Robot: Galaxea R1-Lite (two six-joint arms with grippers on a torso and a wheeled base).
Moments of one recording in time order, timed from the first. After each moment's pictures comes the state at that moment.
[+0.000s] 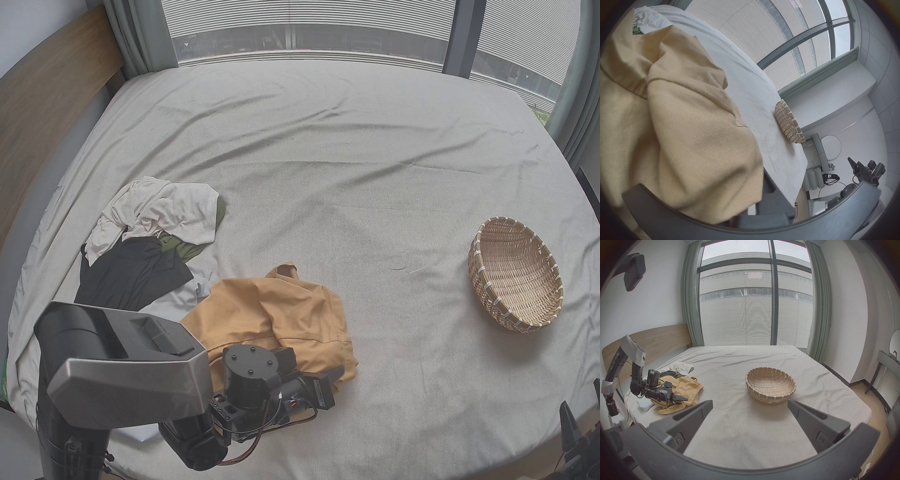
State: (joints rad) left arm -0.78 2.35 -0.62 -1.44 -0.11 -0.61; right arm -0.02 0.02 -0.02 0.00 0.02 0.00
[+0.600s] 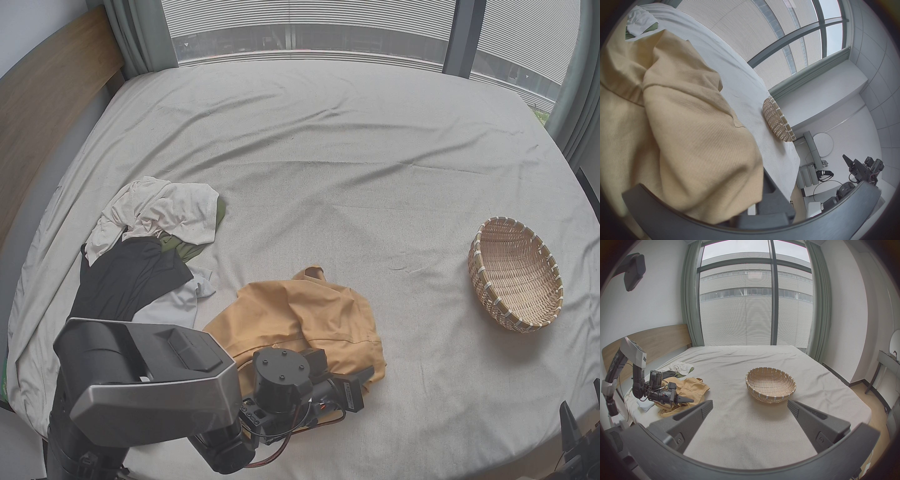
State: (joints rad) left arm -0.85 2.40 -0.73 -1.43 -0.12 -0.61; right arm -0.02 0.02 -0.02 0.00 0.02 0.00
